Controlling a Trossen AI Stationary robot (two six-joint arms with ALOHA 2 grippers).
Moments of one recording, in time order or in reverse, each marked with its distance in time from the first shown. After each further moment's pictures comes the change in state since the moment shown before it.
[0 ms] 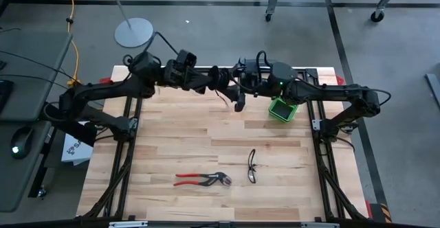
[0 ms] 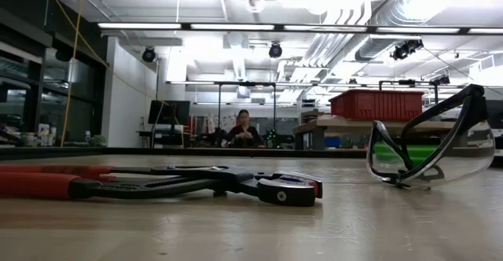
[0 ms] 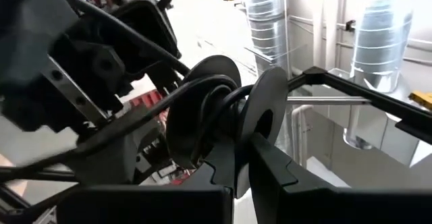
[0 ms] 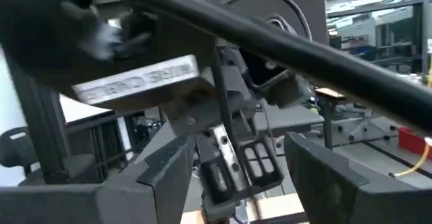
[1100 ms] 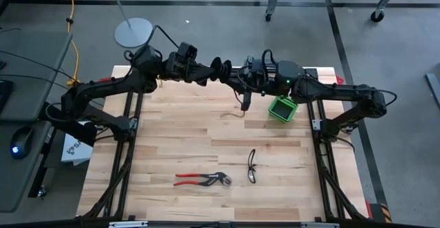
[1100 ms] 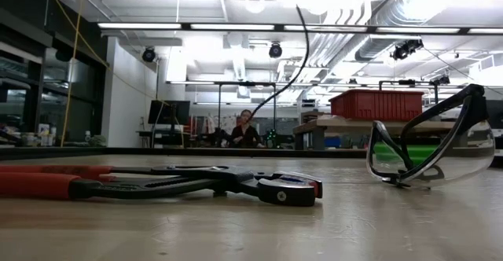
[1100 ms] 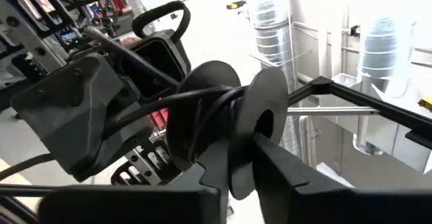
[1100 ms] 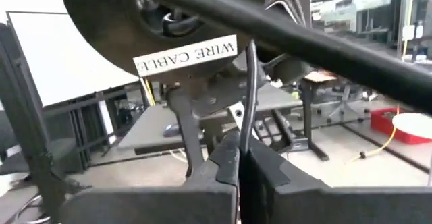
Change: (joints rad) left arm 0.079 0.020 0.036 -0.015 0.036 0.012; right arm 0.009 -0.084 0.000 -0.189 0.040 -0.026
